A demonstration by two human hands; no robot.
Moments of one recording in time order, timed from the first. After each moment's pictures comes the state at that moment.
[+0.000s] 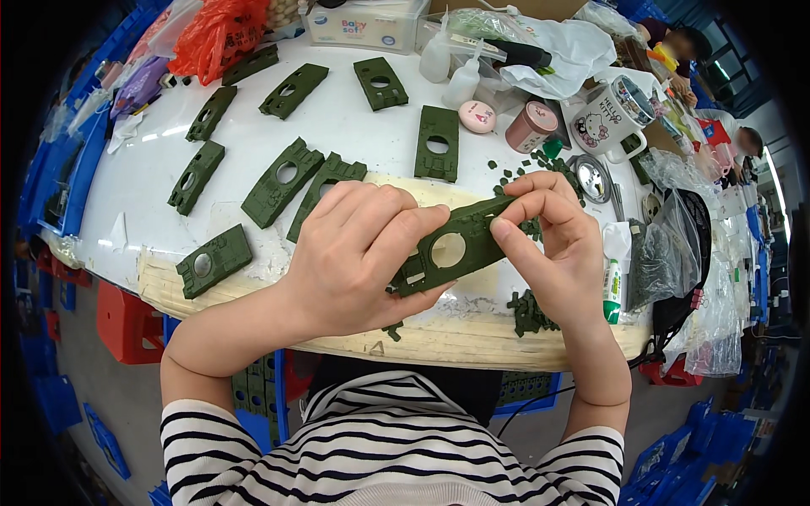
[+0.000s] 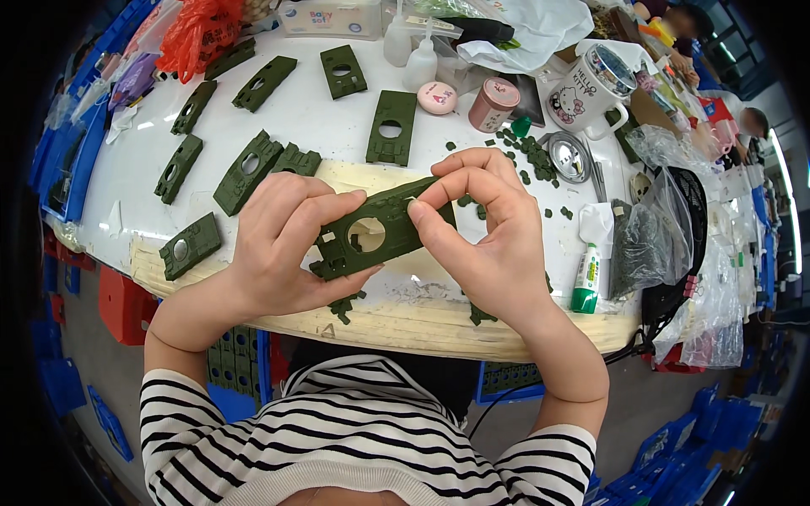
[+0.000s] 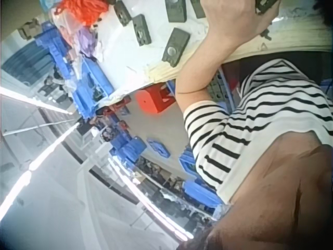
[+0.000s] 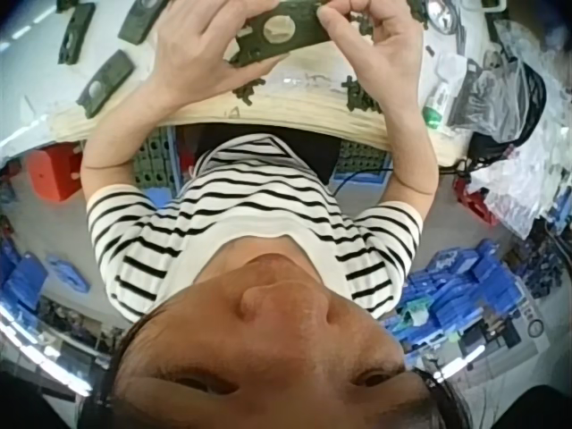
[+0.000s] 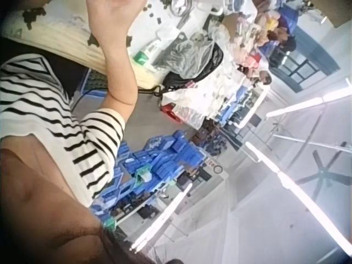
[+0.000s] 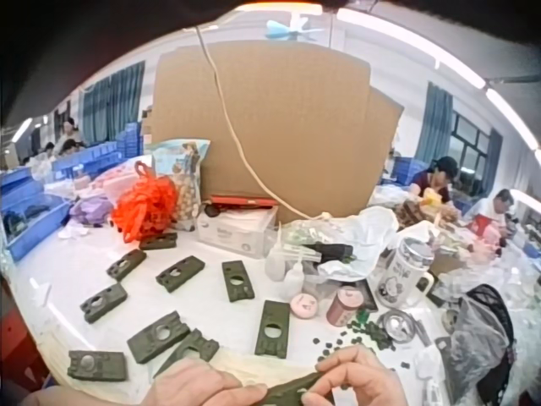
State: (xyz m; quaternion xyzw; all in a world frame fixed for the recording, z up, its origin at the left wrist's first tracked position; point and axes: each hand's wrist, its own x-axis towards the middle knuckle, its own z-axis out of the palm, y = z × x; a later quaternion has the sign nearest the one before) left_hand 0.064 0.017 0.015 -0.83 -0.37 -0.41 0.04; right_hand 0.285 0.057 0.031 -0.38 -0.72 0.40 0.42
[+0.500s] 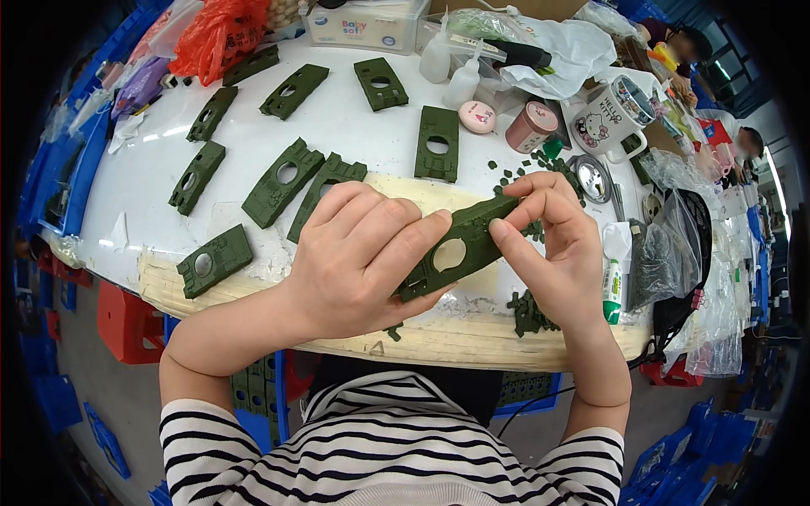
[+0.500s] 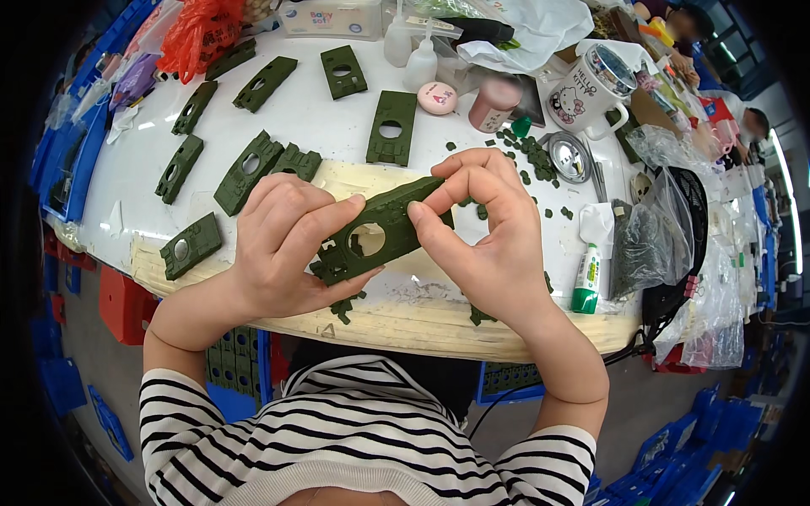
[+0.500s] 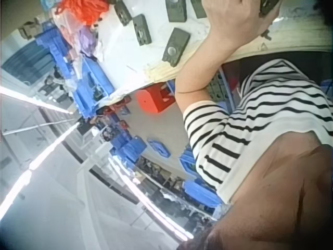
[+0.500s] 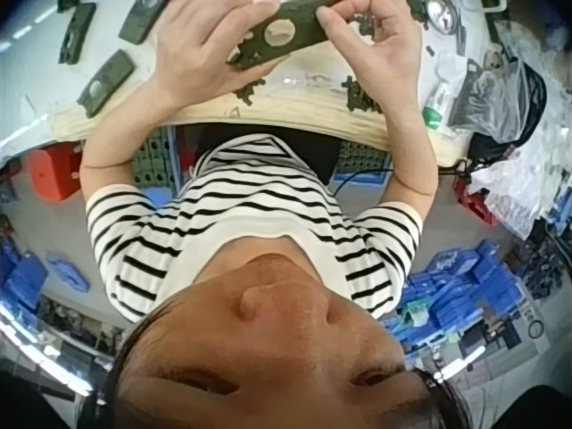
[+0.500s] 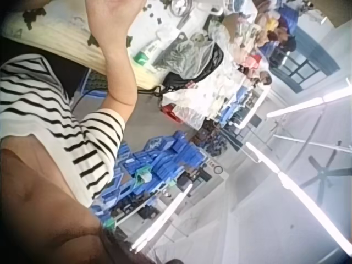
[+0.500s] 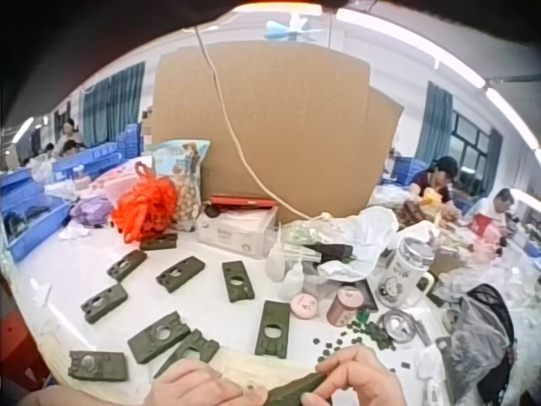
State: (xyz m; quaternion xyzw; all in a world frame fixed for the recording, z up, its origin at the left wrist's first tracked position) left_hand 0.066 0.016 0.014 -0.84 -0.35 -0.41 0.09; right_hand 0.285 0.058 0.029 -0.37 -0.74 0.37 0.43
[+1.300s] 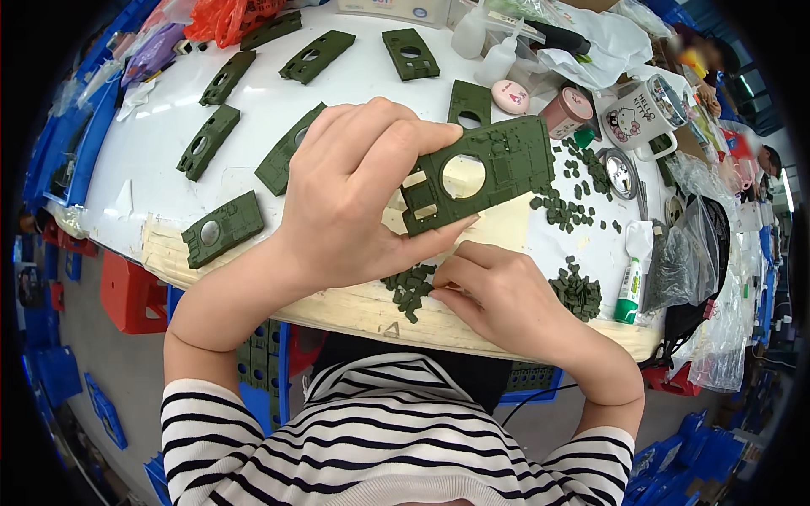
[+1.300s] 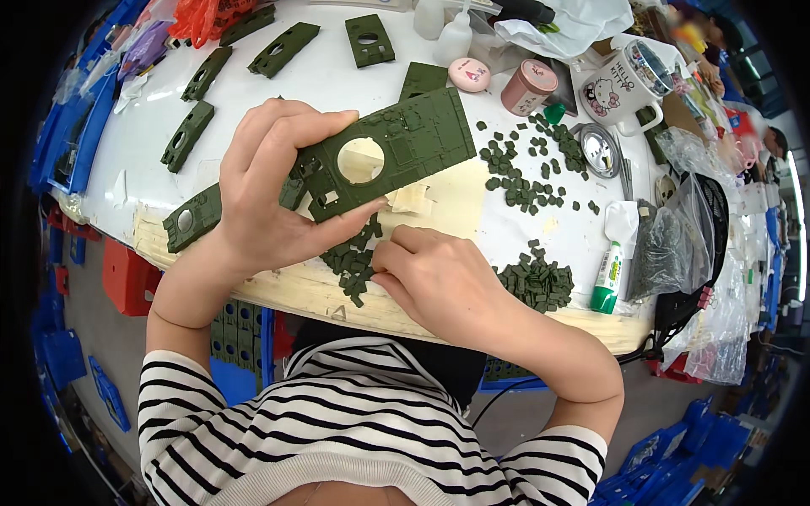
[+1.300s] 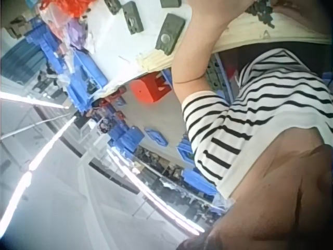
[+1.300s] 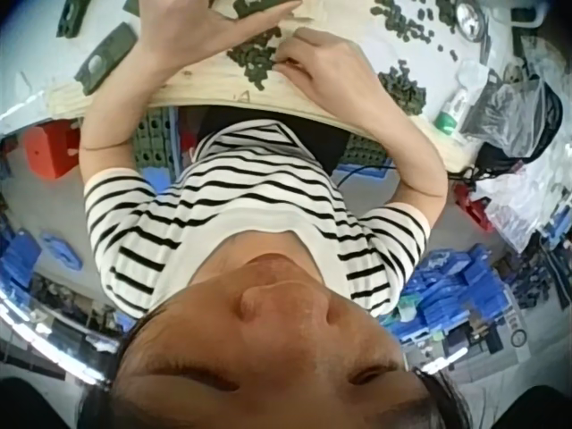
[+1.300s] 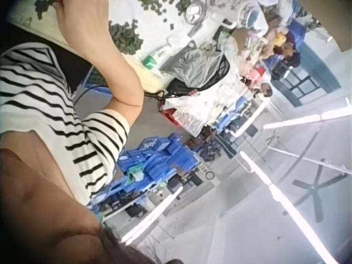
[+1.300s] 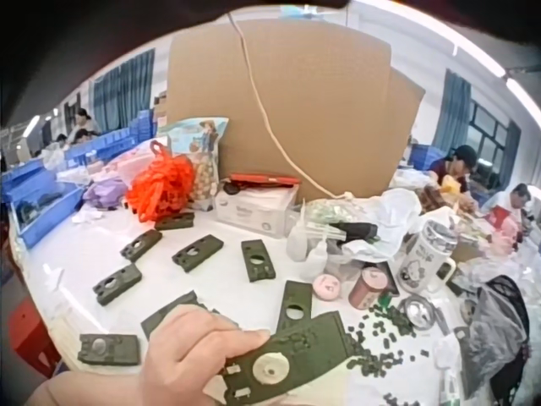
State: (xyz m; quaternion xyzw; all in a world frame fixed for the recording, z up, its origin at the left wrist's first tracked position) left_hand 0.048 0.030 0.023 -0.81 -0.39 -0.44 0.08; right_hand 0.259 0.026 0.004 -0.27 -0.90 0.30 0.15
